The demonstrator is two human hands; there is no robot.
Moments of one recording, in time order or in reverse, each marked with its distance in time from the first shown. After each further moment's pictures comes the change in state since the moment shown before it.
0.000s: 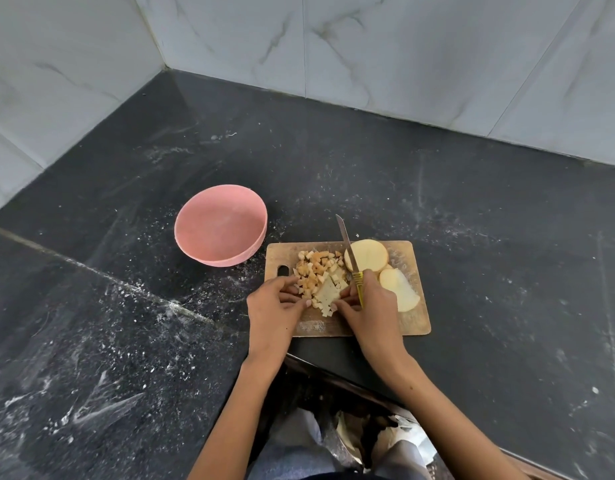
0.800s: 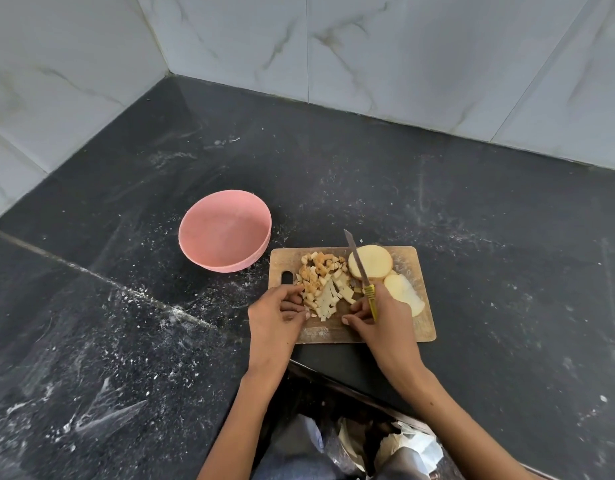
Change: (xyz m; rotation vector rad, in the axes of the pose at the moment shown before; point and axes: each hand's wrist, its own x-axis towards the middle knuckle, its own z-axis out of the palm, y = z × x) left_hand -0.007 -0.011 -0.004 -0.091 -0.004 0.034; right_hand -0.006 0.010 -0.009 -0.017 -0.038 0.016
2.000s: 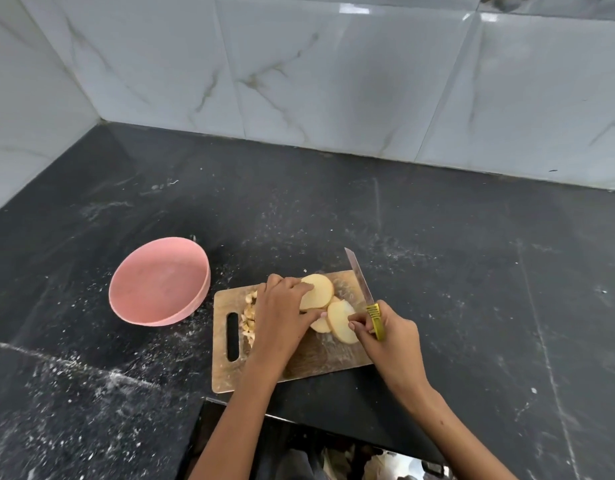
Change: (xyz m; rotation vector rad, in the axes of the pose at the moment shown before) left_hand 0.046 0.057 0.074 0.727 -0.167 0.456; right_hand 0.000 0.045 -0.062 0.035 0.264 -0.018
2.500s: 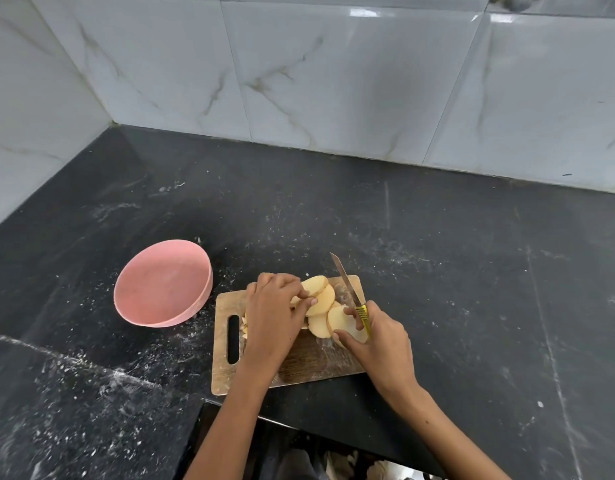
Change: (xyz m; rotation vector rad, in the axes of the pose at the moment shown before) left_hand 0.003 0.001 -0.012 -0.046 0.139 -0.006; right_hand 0.010 0.002 0.011 -0.154 -0.083 -0.038
